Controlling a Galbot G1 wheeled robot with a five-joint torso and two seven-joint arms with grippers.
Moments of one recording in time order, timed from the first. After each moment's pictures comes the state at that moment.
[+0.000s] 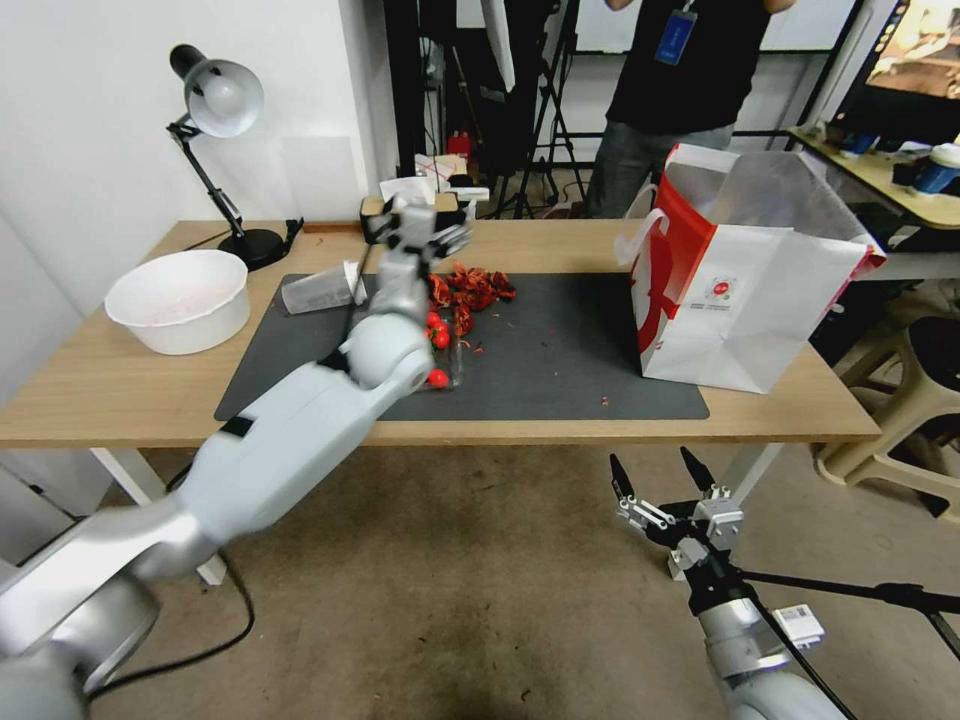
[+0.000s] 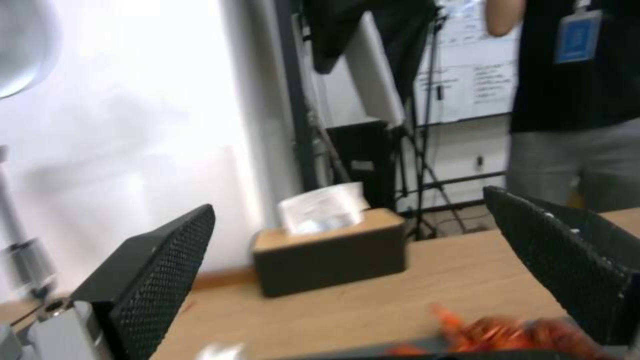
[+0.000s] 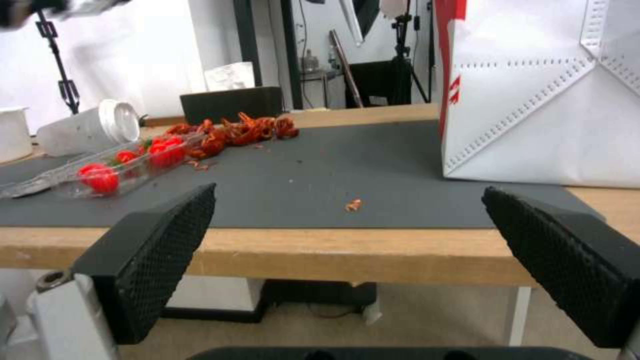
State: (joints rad) left arm 0.49 -1.02 0.22 -1.63 -0.61 0.06 -0.61; right arm -1.70 1.08 0.42 2.07 0.41 0.31 0.10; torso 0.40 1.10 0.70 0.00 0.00
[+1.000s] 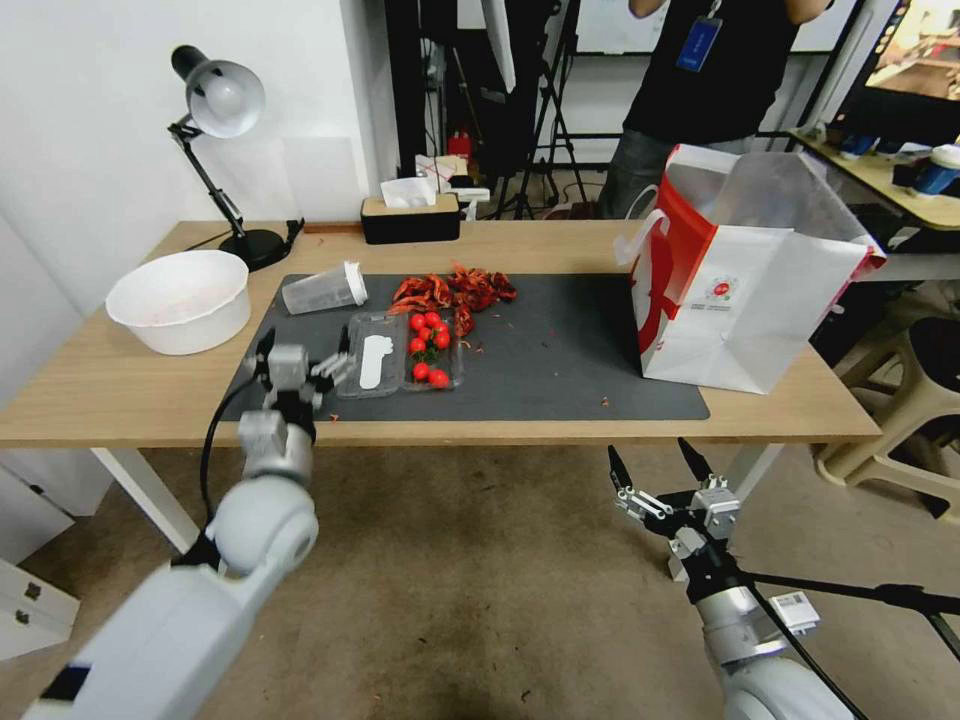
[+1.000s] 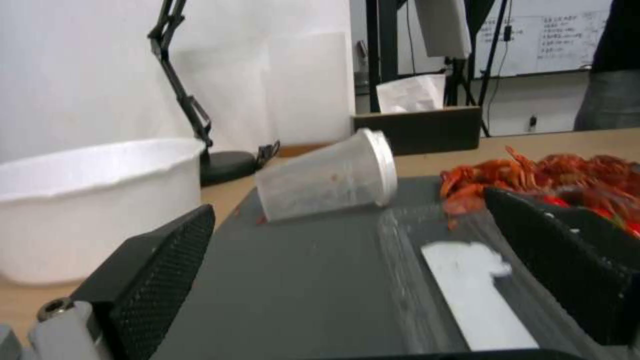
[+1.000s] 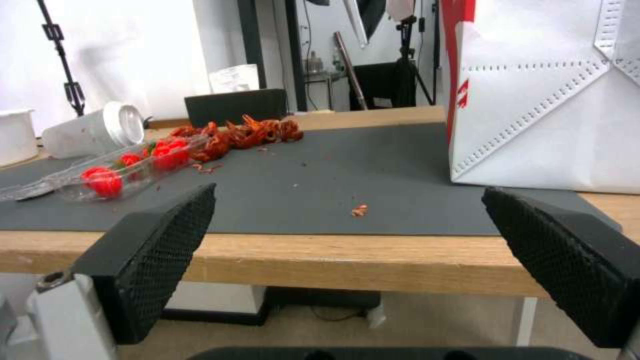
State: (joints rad) left arm 1.25 -0.99 -0.25 -1.96 -0.44 -0.05 -0.52; right arm -1.68 1.07 0.40 2.06 0.42 0.31 0.10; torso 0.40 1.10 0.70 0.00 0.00
